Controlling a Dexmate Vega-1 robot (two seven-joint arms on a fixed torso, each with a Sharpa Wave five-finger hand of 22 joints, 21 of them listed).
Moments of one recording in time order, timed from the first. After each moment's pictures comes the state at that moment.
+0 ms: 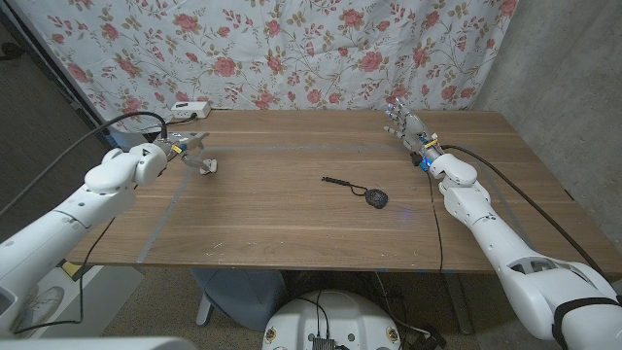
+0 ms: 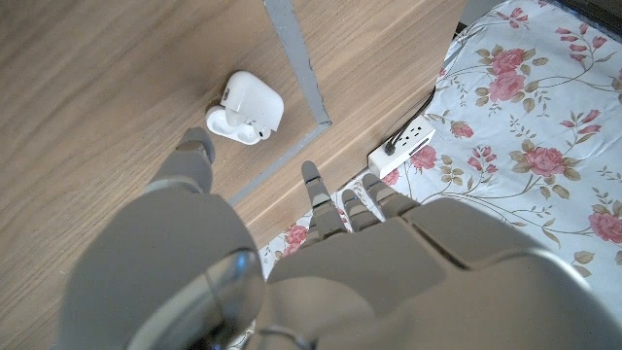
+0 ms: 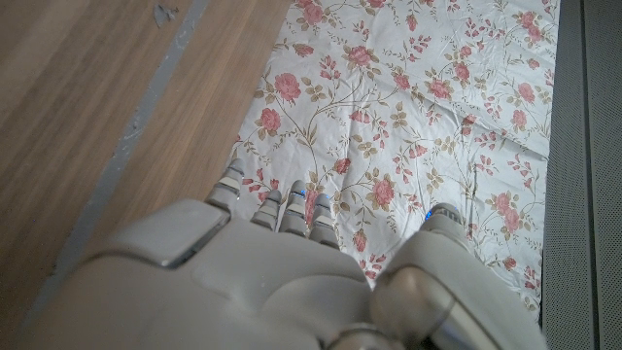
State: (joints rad) left arm 0.87 0.95 0.28 -1.59 0.87 0.13 -0.29; left_hand 0.74 -0.05 0.48 -0.16 0.19 -0.17 -0.02 0.20 0.18 0.33 -0.14 0.31 0.28 -0.01 -0.08 0.19 0.17 0.06 -0.04 0.19 0.17; right arm -0.68 -0.31 -0.18 -1.08 0.38 0.30 0.37; right_hand 0.28 0.02 0.10 -0.12 0.18 0.04 -0.06 0.20 0.19 0.08 0.01 0.21 0.21 -0.12 -0.01 0.21 0.21 0.05 0.18 0.19 0.17
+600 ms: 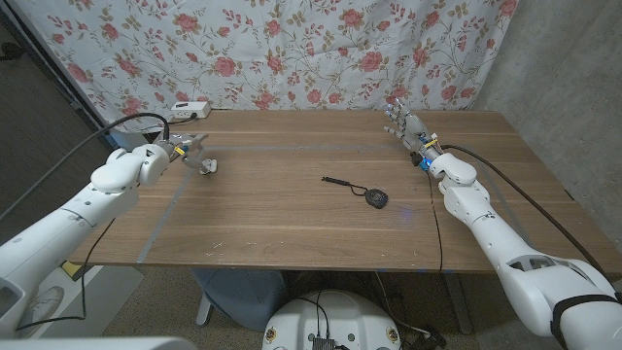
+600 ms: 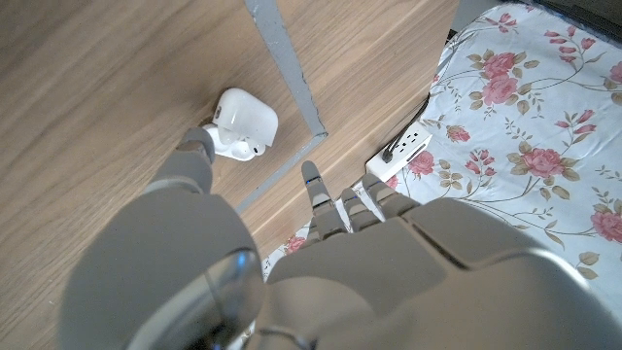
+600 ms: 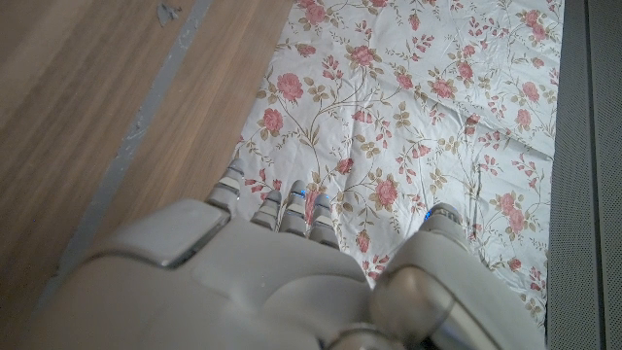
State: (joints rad) left arm 0.84 0.95 0.31 -1.56 0.94 0.14 -0.30; left_hand 0.74 -0.04 0.48 -0.16 0.19 -0.17 -0.03 0.20 0.18 0.33 -0.14 0.31 0.28 0.00 -0.08 0.19 0.17 0.06 -0.04 0.19 0.17; right arm -0.66 -0.30 -0.18 -1.05 0.38 0.30 0.38; right_hand 0.28 0.02 0.10 -0.12 0.18 0.04 -0.06 0.20 0.19 0.08 0.01 0.21 0.21 -0.12 -0.01 0.21 0.21 0.05 0.18 0.19 0.17
